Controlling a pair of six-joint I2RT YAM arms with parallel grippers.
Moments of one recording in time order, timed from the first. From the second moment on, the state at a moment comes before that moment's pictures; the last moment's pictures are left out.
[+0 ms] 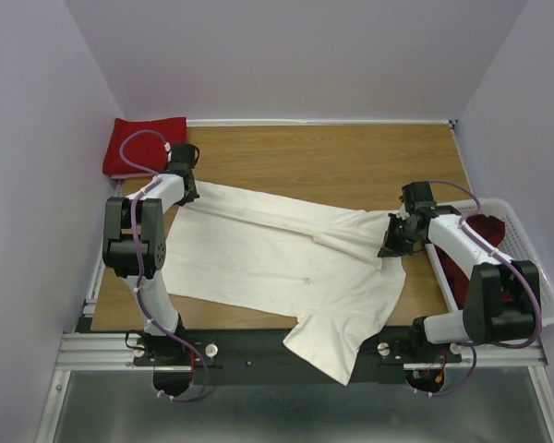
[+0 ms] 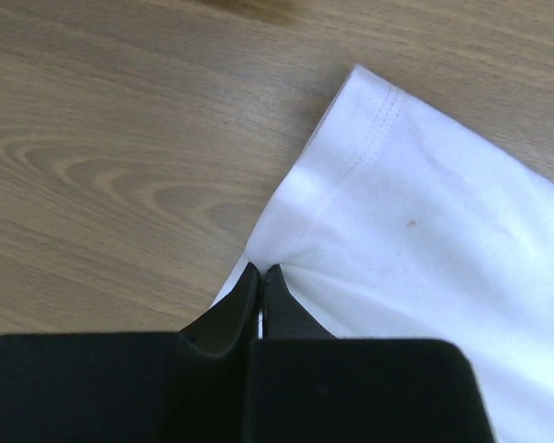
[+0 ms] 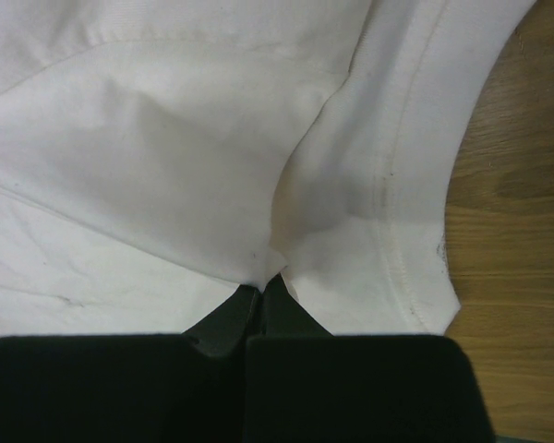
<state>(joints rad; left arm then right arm) -0.04 1.88 1.24 -0.33 -0.30 -0.24 0.08 1.39 0.82 -0.68 -0.18 0.40</state>
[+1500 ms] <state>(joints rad) -0.05 1.81 1.14 -0.34 -0.39 -0.30 0.08 1.37 0.81 -0.68 -0.16 0.40</state>
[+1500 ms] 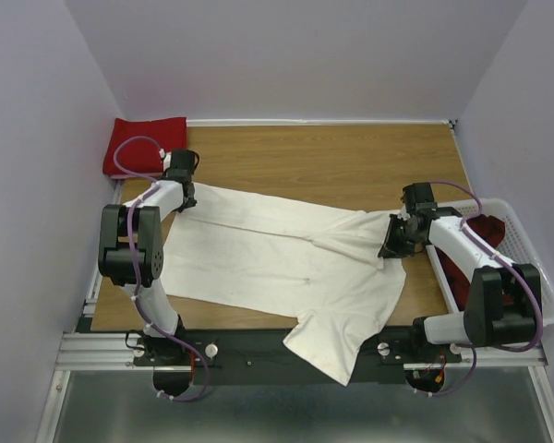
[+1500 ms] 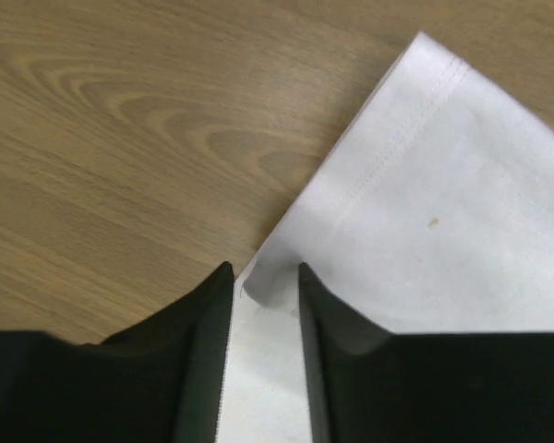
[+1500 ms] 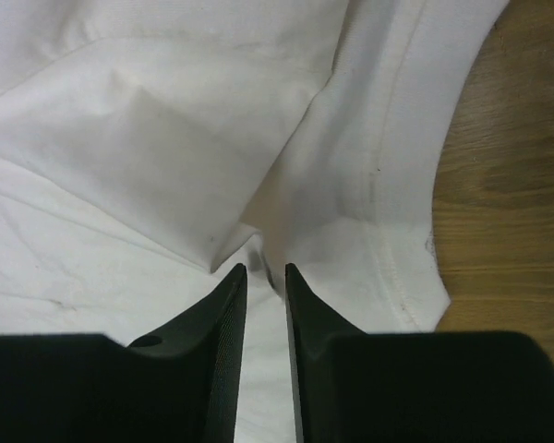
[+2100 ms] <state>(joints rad) -0.14 1.77 1.24 -0.23 -0.43 -0.27 0.08 1.30 0.89 -0.63 -0.06 0.43</state>
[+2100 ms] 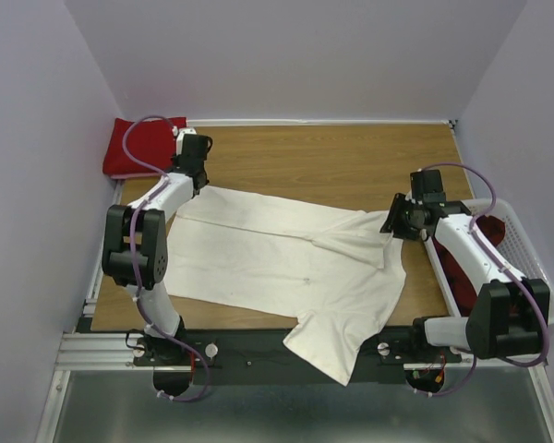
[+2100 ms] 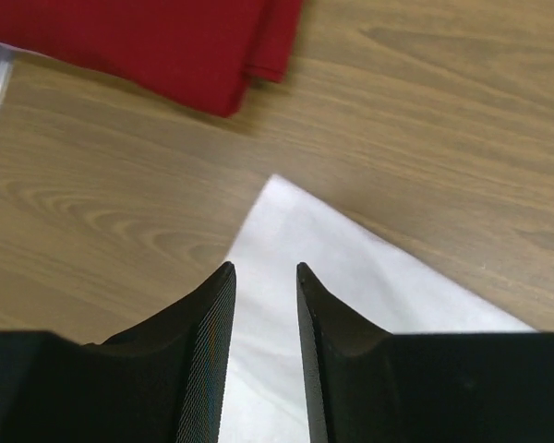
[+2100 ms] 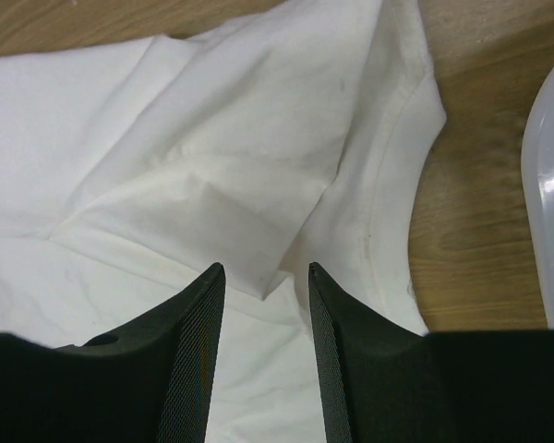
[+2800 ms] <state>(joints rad) 0.00 1.98 1.31 -0.28 -0.32 -0.30 0.08 1.56 0.97 -0.35 0.01 0.52</state>
